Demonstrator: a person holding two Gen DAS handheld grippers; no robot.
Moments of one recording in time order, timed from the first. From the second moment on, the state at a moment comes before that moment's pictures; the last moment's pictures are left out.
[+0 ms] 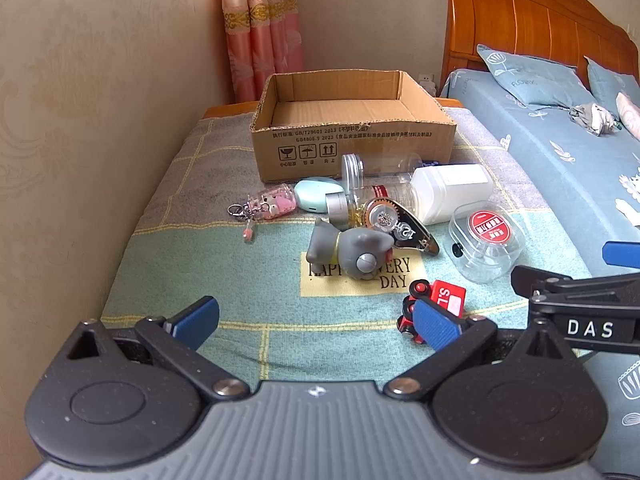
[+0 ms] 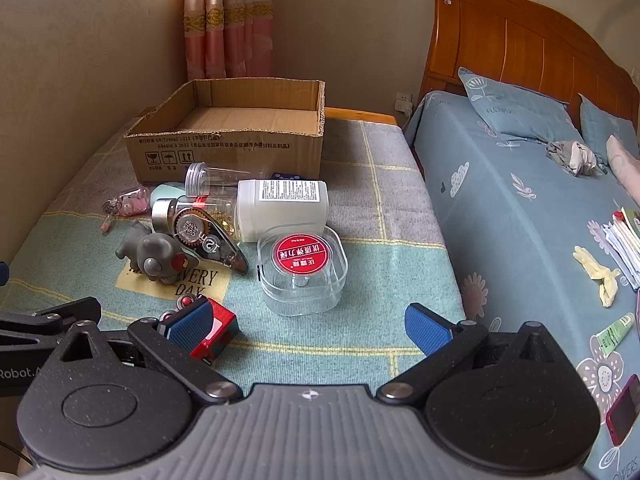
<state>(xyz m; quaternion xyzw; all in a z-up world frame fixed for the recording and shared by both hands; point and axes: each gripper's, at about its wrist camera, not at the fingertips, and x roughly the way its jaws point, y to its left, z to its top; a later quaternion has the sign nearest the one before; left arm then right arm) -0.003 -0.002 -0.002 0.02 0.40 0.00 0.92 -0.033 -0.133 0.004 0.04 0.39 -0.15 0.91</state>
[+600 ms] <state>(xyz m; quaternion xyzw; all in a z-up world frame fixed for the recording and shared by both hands) -0.001 0.000 0.000 0.02 0.40 0.00 0.92 -0.035 -0.133 0.007 0.03 0.39 -0.15 0.91</state>
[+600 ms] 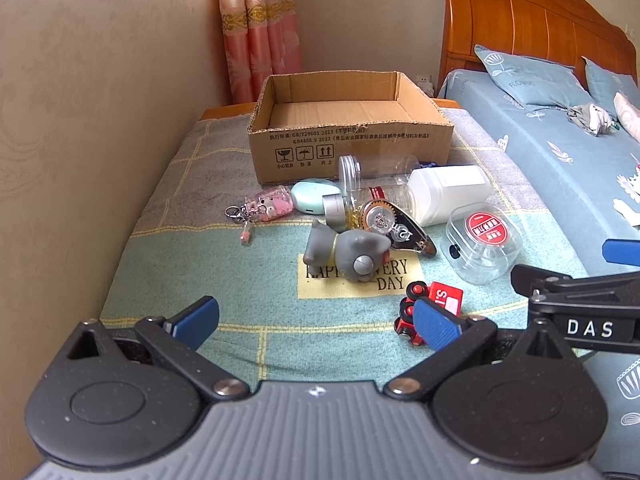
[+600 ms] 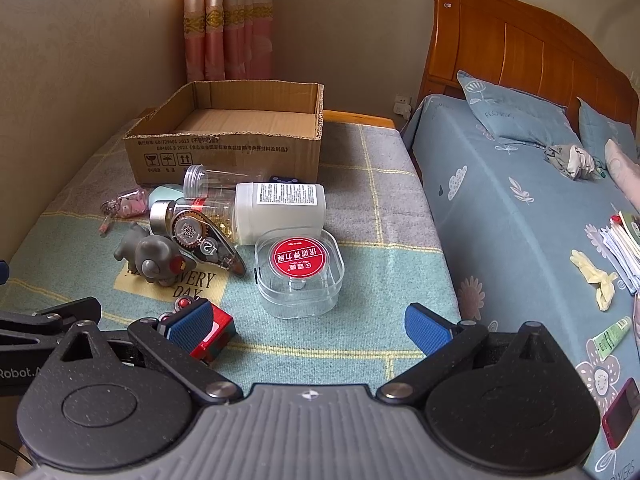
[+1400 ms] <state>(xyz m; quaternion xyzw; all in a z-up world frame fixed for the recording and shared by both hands) 0.006 0.001 0.000 0.02 0.39 -0.04 0.92 -0.034 -0.137 0.005 0.03 0.38 -0.13 0.92</state>
